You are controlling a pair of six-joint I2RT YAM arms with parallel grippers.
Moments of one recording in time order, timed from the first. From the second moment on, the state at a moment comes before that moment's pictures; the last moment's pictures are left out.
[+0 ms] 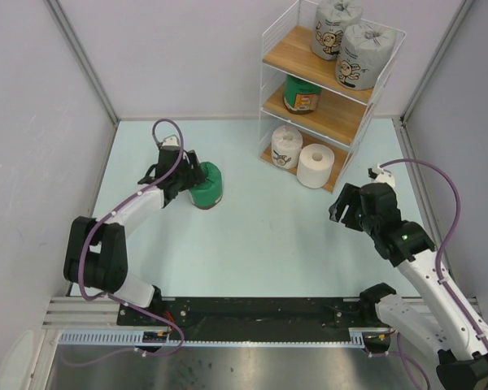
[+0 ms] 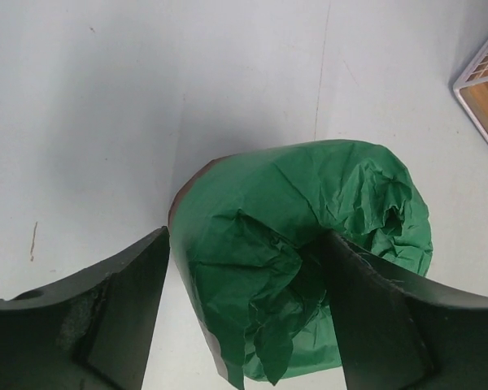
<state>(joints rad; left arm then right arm) -0.24 1.51 0.94 -0.13 -0.13 -0.51 0.40 0.78 0.83 -0.71 0.21 0.60</state>
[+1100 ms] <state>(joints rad) -0.62 1.48 1.53 -0.08 0.28 -0.46 0.40 0.68 0.83 -0.73 0.25 0.61</state>
